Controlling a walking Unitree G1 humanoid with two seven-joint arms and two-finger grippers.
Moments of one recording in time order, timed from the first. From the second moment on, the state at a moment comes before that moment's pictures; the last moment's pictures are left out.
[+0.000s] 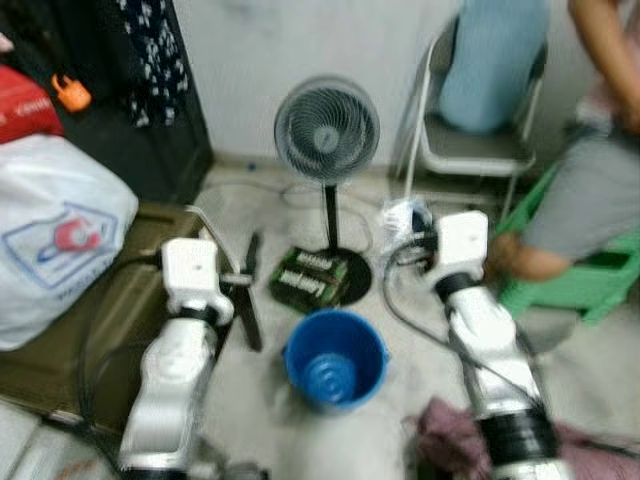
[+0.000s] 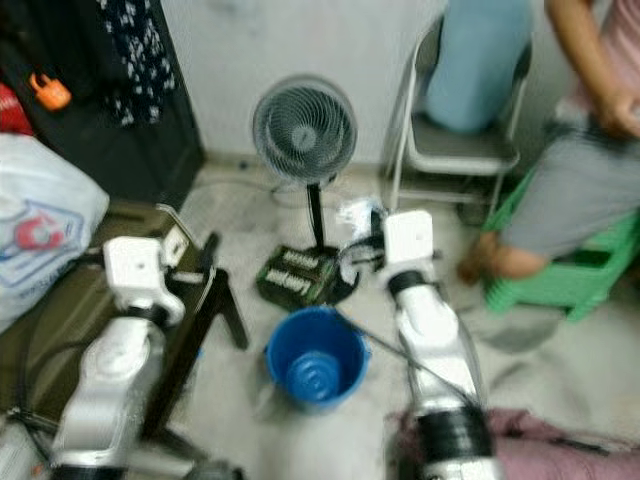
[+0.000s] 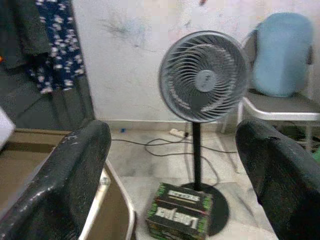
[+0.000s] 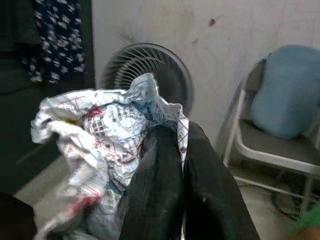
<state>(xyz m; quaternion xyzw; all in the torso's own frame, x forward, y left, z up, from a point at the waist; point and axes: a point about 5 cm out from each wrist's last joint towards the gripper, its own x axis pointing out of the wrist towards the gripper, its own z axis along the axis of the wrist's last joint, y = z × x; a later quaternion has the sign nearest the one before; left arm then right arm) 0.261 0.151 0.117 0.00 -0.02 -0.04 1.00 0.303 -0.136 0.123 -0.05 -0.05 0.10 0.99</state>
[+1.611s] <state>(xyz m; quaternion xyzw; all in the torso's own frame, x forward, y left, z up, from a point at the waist) 0.208 0.186 0.118 0.11 0.03 -0.10 0.99 0.317 -0.139 0.052 -0.03 0.17 0.00 0.98</state>
